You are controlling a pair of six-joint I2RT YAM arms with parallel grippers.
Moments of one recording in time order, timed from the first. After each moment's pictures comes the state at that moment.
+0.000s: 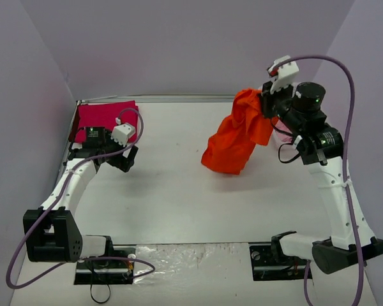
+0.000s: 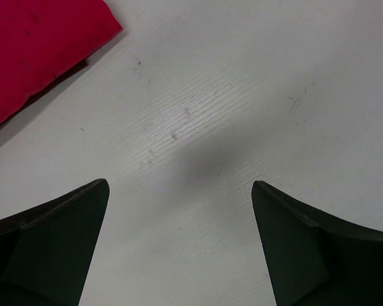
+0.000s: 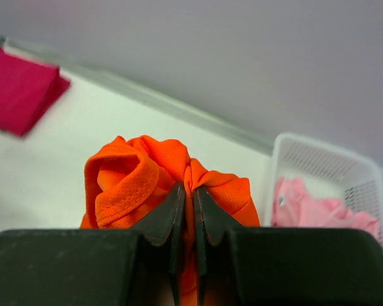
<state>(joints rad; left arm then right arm) -0.02 1.31 0.98 -0.50 0.34 0.46 0.30 1.27 1.68 -0.51 -0.04 -0.16</state>
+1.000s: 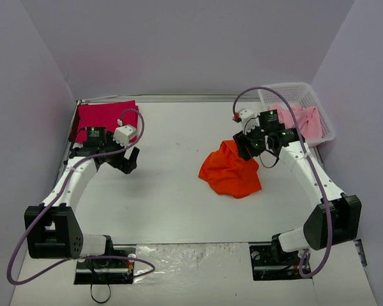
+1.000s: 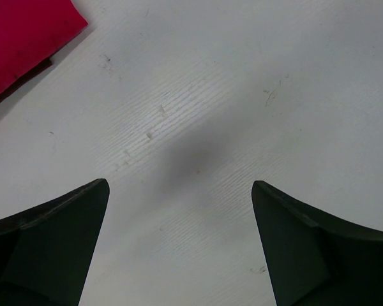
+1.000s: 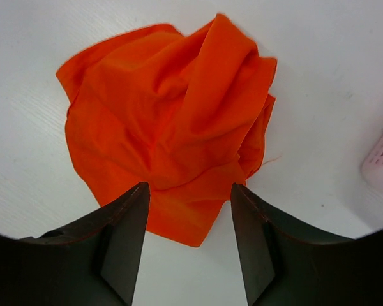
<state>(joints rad) -0.01 1.33 0.99 -0.53 0.41 0.46 0.24 1.41 1.24 -0.71 -0.26 -0.36</state>
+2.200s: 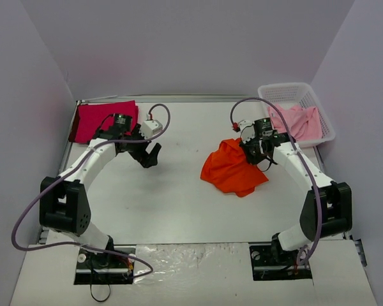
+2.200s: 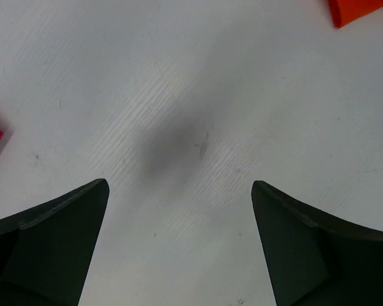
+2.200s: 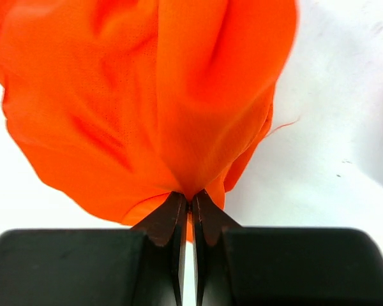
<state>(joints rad) -0.20 1.53 1.18 -0.62 0.48 0.49 0.23 1.51 1.10 -0.66 -0.11 -0.34</state>
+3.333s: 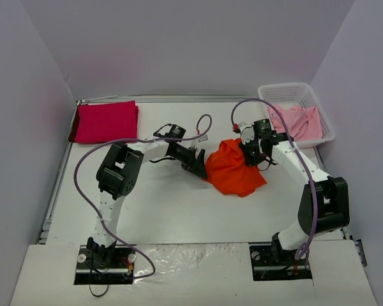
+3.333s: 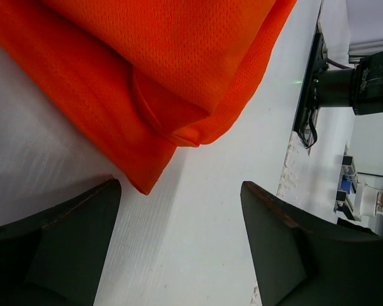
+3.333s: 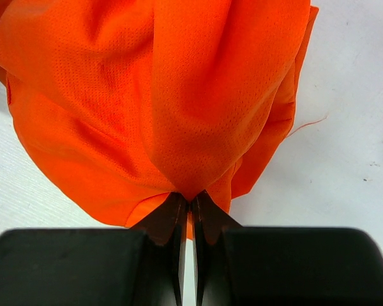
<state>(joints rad) -0.52 2.18 1.51 -0.39 1.05 -0.06 0.21 1.53 1.10 -0.66 -0.16 -0.31</state>
